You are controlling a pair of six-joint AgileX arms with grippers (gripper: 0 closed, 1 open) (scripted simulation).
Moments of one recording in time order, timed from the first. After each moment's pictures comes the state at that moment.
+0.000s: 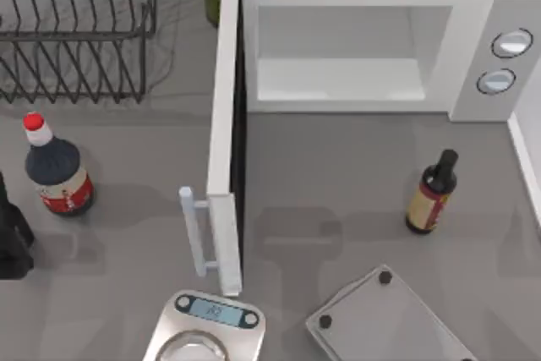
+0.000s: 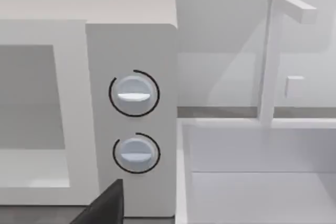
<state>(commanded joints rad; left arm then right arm) 0.00 0.00 0.00 0.00 0.00 0.00 0.00 0.00 0.00 0.00 0.00 0.00</state>
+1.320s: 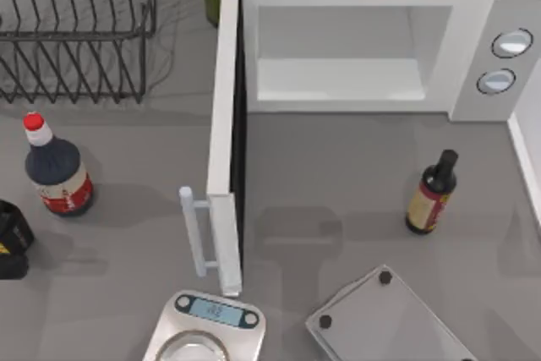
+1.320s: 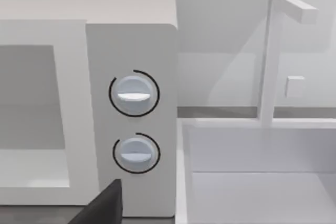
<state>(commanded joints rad) 0.00 0.00 0.00 0.00 0.00 0.00 0.00 0.00 0.00 0.00 0.00 0.00</state>
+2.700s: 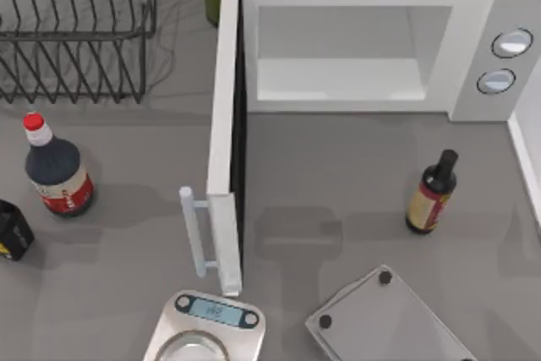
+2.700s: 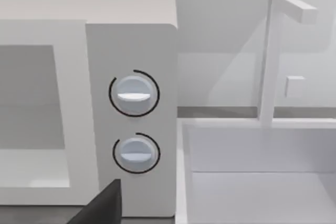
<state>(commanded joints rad) 0.14 0.32 0.16 0.16 0.14 0.01 0.00 0.00 0.00 0.00 0.00 0.00</state>
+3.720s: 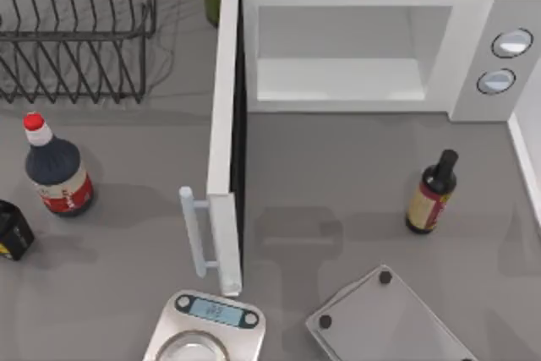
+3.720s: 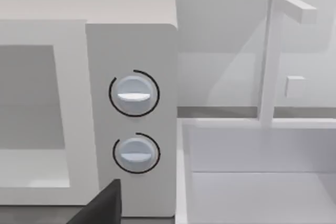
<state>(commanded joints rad) 0.39 0.26 0.19 0.06 0.40 0.00 0.00 0.00 0.00 0.00 0.00 0.00</state>
